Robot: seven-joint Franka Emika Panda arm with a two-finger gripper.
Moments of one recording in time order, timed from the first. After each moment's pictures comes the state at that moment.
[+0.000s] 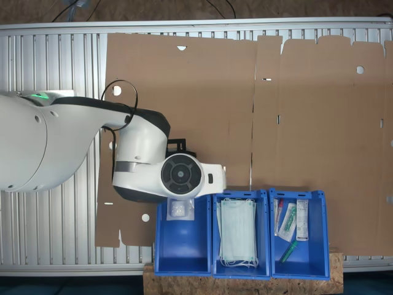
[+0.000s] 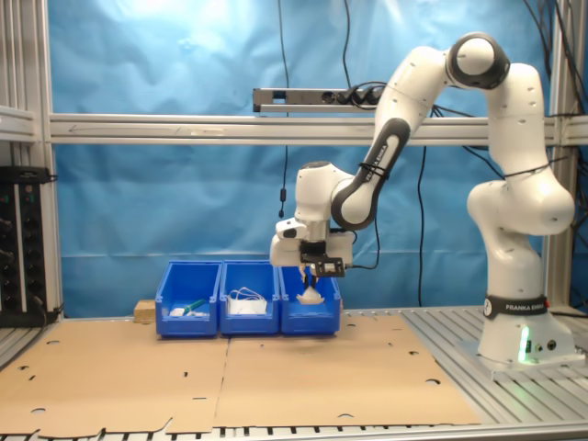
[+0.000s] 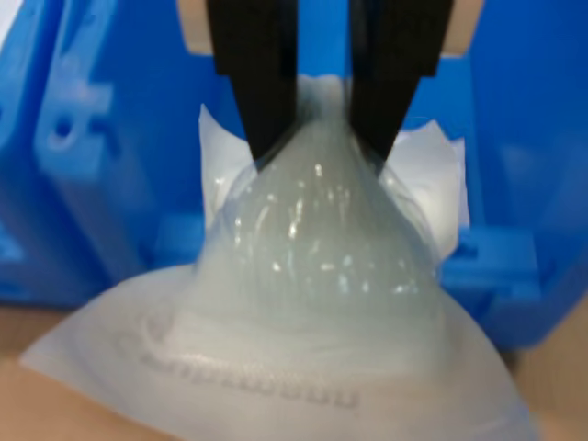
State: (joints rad) arm 0.28 0.08 -0.66 -2.55 -0.28 2.70 -0.94
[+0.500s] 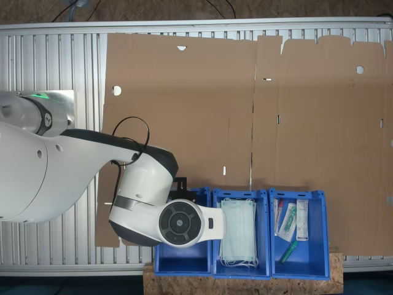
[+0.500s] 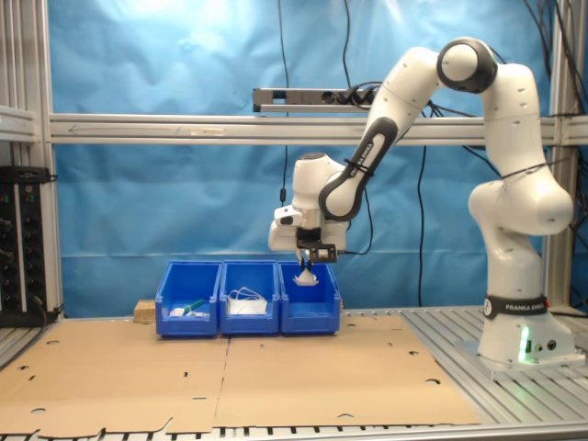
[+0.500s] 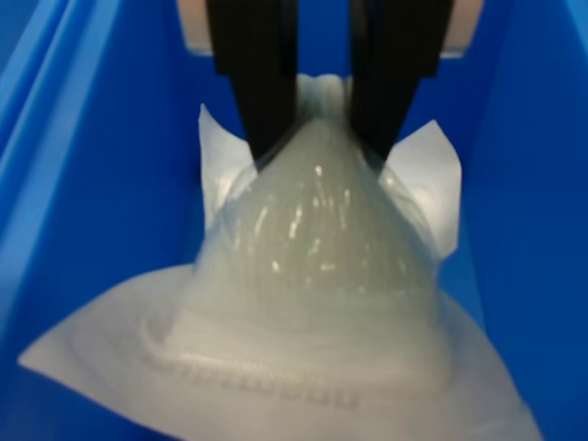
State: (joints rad) arm 0.23 0.14 -0.79 -2.45 -0.28 2.68 -1.07
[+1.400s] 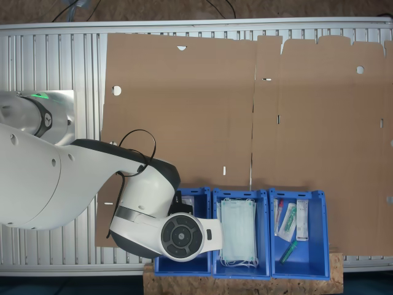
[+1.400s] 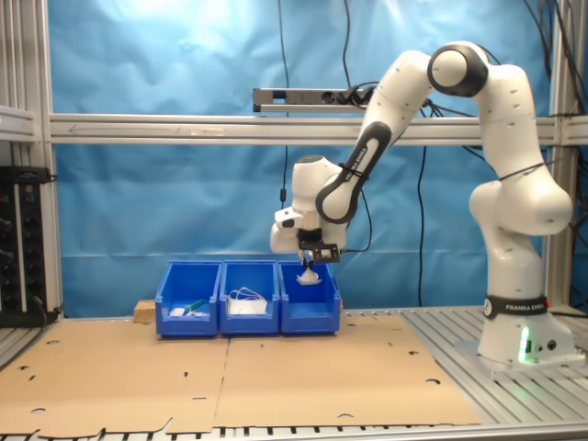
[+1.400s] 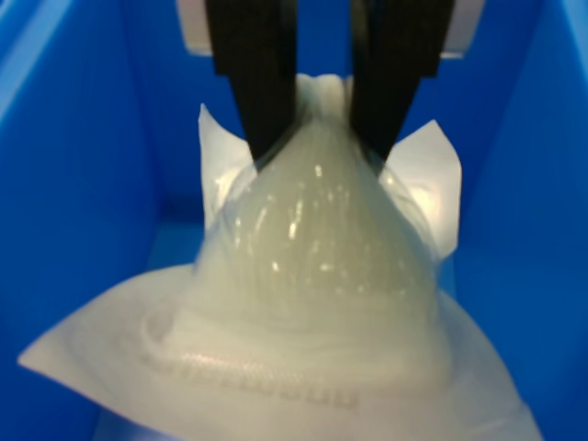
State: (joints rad) arm 0.20 0.19 -0.81 -2.41 -0.28 2.68 -1.19
